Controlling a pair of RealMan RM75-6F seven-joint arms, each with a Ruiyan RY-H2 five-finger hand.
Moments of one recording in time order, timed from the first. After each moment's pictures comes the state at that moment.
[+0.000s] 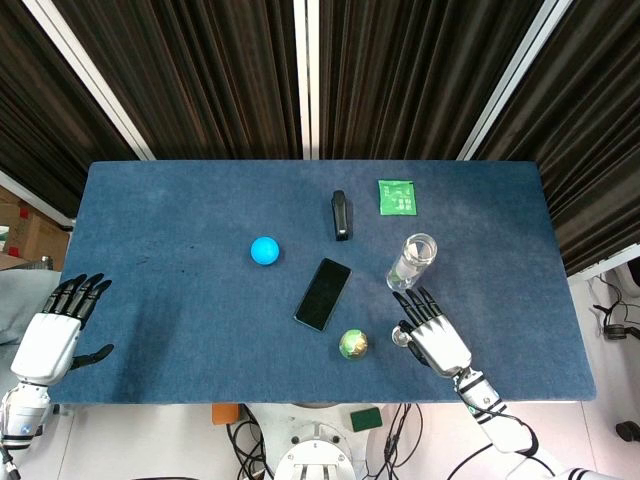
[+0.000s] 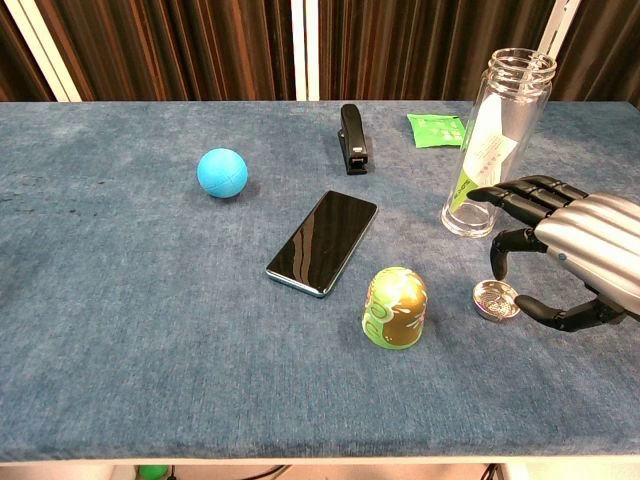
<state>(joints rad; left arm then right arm) -0.12 -1.18 0.02 -1.47 1.64 1.53 -0.05 0.32 -1.59 0.00 -1.37 -1.72 1.22 -0.36</state>
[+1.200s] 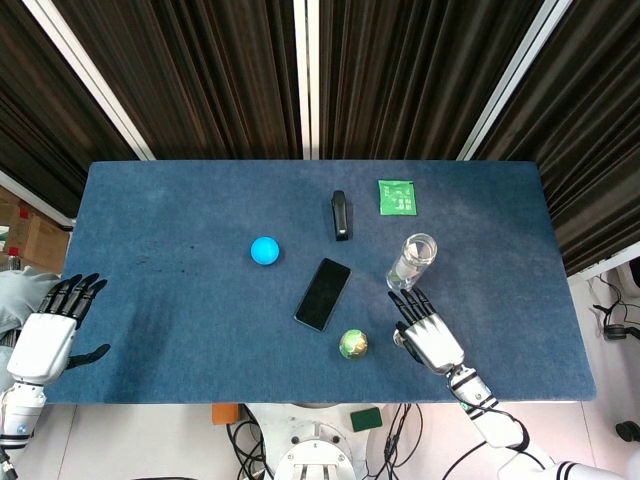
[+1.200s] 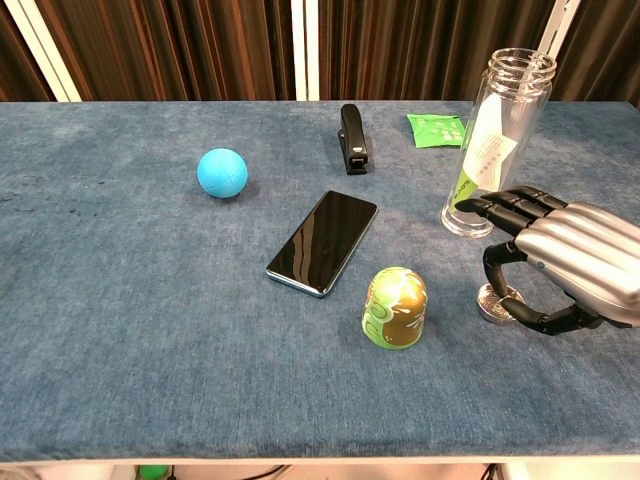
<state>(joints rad) -0.11 -1.18 0.02 -1.45 1.63 1.53 -0.07 0.36 -1.63 -0.02 -1.33 -1.67 1.21 -0.38</state>
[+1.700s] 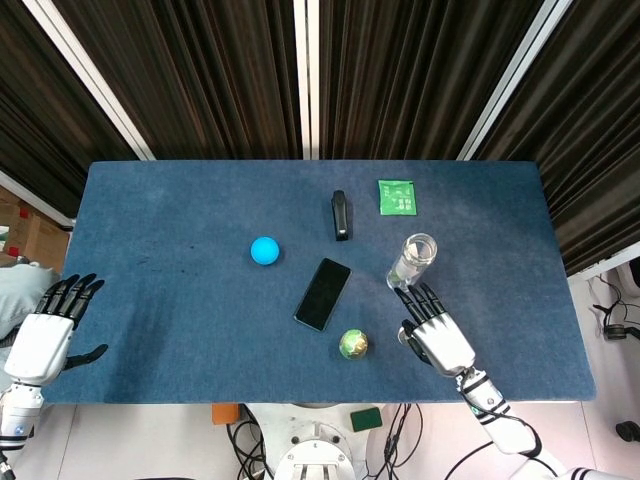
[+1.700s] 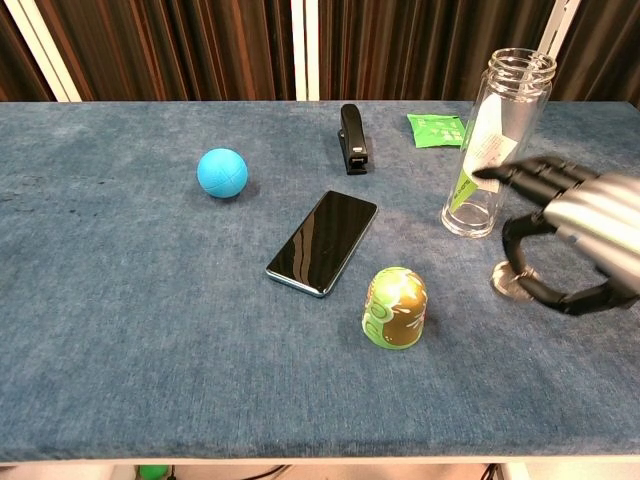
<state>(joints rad) -0.11 -1.18 0.02 -1.44 1.64 1.53 -0.08 0.34 -1.53 -0.03 -1.44 -1.72 1.31 -0.35</state>
